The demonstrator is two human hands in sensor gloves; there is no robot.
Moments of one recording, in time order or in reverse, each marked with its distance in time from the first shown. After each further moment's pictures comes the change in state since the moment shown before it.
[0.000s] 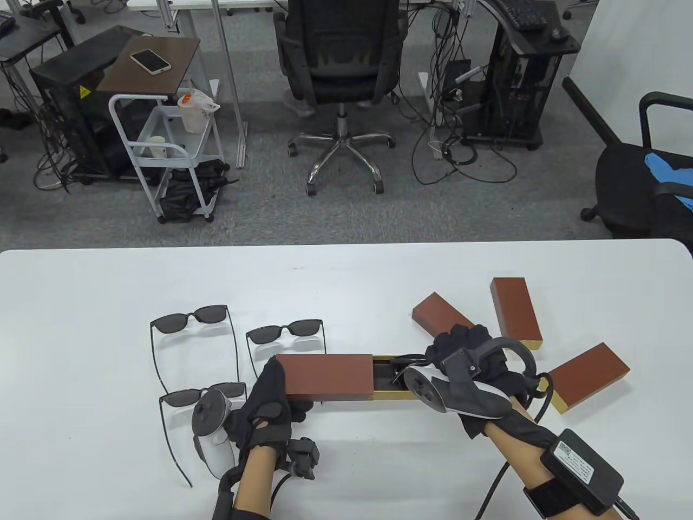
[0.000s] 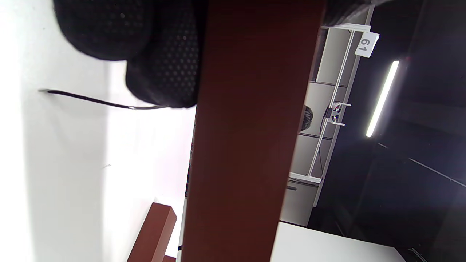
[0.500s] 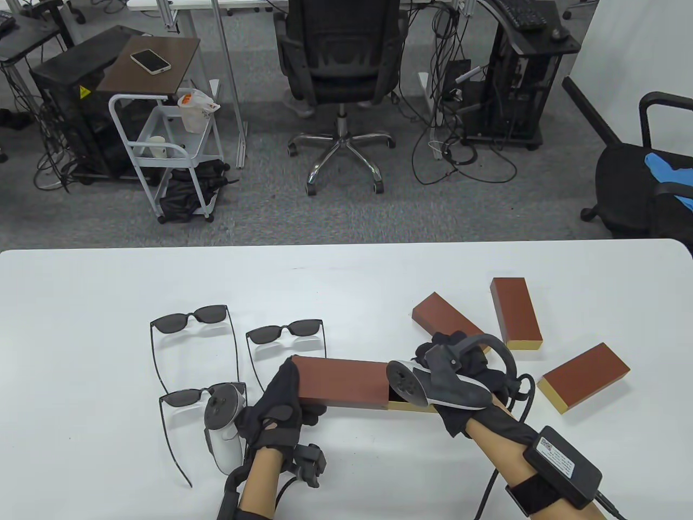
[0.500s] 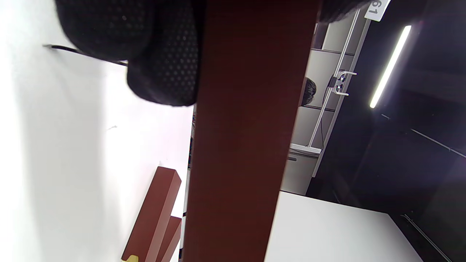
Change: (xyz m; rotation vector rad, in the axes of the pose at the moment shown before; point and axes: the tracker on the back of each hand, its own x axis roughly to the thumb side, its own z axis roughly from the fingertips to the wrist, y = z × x) left_hand 0.000 -0.015 -0.002 -0.132 0.002 -0.014; right_hand 0.013 0.001 -0.015 0.105 -0.019 -0.143
